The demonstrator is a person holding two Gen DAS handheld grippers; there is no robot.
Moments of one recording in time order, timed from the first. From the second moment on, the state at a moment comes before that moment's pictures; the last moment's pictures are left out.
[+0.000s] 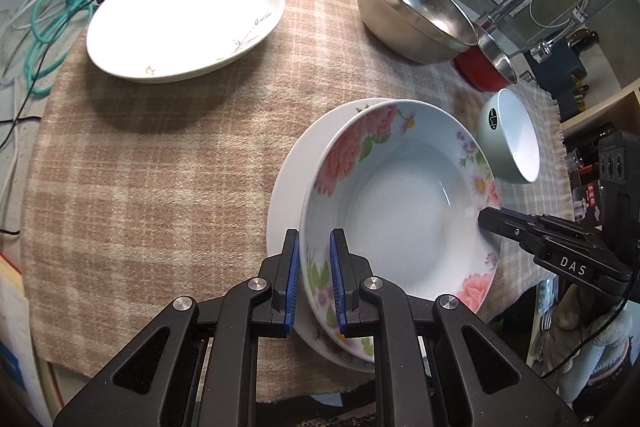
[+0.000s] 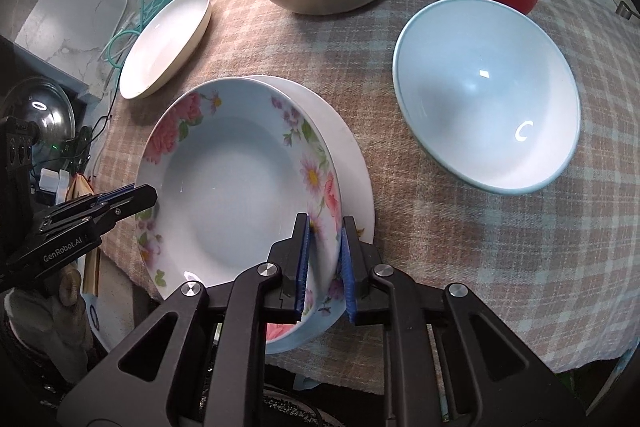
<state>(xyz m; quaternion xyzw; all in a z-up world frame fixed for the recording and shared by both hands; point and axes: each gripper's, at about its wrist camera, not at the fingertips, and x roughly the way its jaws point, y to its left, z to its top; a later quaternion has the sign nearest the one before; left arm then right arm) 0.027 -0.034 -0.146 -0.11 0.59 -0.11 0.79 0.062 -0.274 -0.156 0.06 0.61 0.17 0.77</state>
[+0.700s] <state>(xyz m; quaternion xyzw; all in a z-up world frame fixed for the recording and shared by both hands) 0.029 -0.032 -0.141 -0.10 0.58 -0.11 0.80 0.062 -0.266 -0.144 0.03 0.60 0.16 0.79</state>
